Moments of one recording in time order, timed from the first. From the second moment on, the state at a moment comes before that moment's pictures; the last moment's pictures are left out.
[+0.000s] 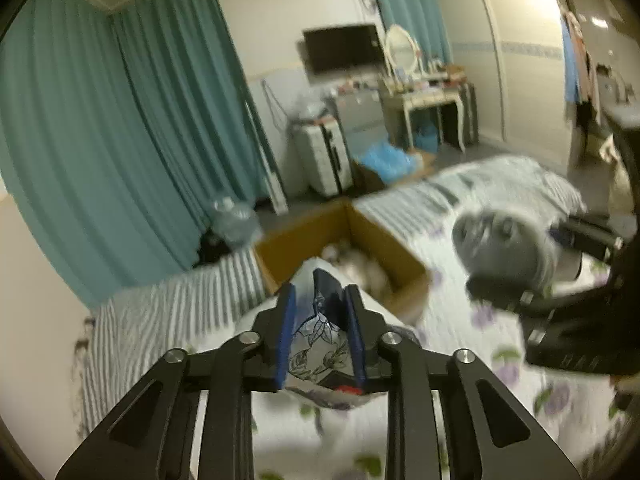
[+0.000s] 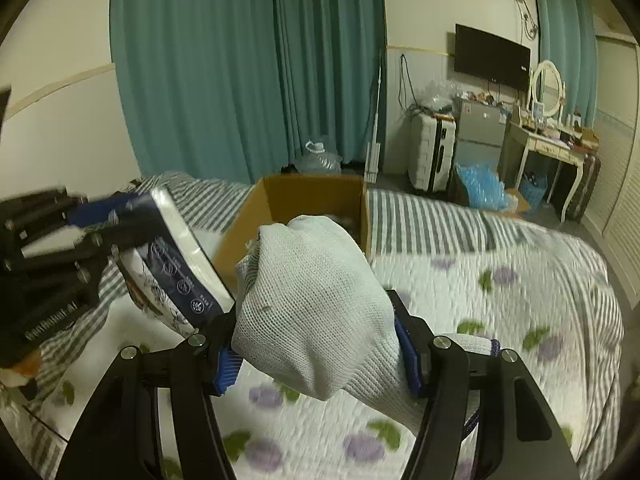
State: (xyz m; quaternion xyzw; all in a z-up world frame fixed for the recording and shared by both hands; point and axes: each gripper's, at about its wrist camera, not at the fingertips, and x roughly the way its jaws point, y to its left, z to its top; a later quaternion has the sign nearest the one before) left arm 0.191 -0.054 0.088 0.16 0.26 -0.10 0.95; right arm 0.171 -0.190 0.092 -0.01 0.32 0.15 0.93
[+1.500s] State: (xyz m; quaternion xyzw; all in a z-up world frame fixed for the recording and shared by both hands) left arm 0.112 0.038 0.150 0.09 0.18 -0.09 0.98; right arm 0.126 -0.114 0.158 -0.09 0.28 0.19 0.94
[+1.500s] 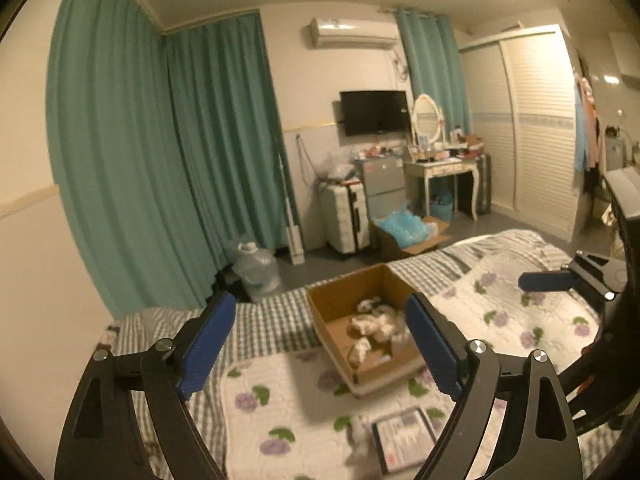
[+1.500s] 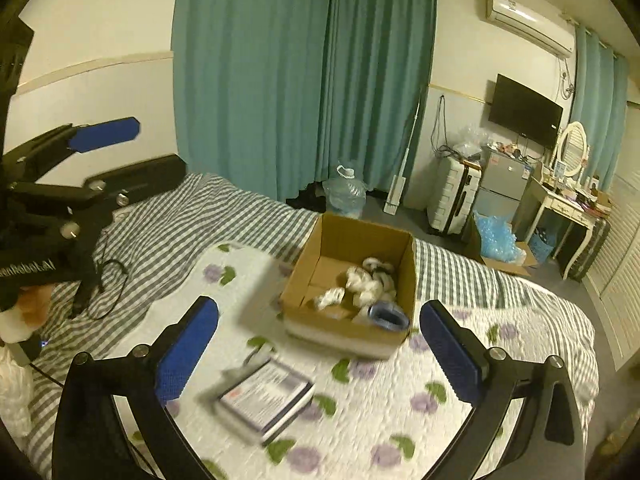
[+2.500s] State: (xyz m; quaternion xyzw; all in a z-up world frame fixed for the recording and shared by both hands) left arm 0.121 0.084 -0.086 0.07 0.36 -0.03 0.93; right arm 0.117 -0.042 -0.074 -0.01 0.43 0.15 0.89
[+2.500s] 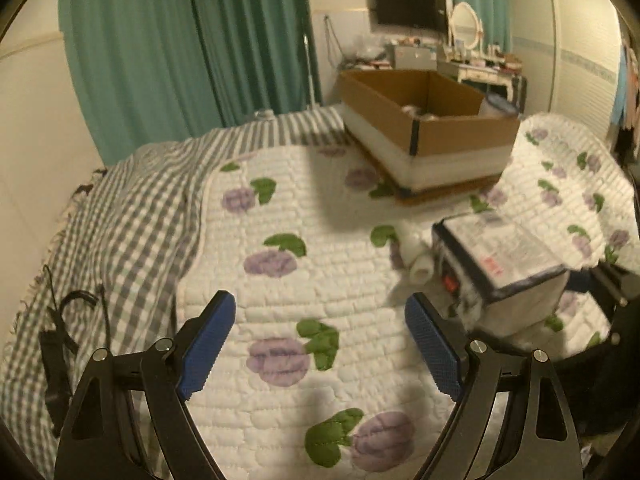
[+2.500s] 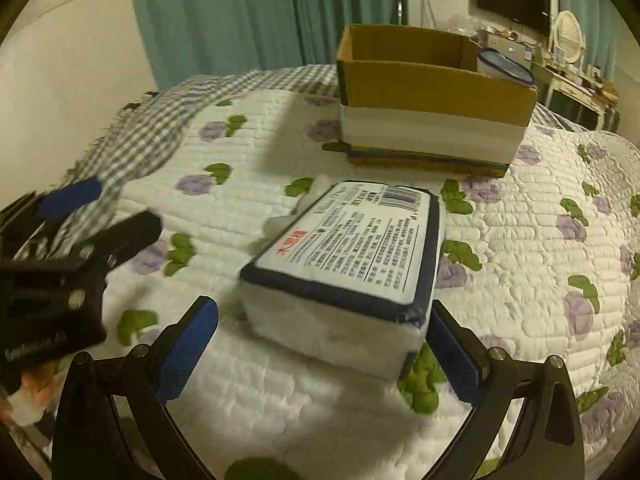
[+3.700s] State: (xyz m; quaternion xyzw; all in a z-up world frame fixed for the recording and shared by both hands) left arm 0.207 -0.005 -0.143 0.05 0.43 -0.06 0.90; right arm 0.178 -0.149 -0.076 0.03 0.39 0.12 0.91
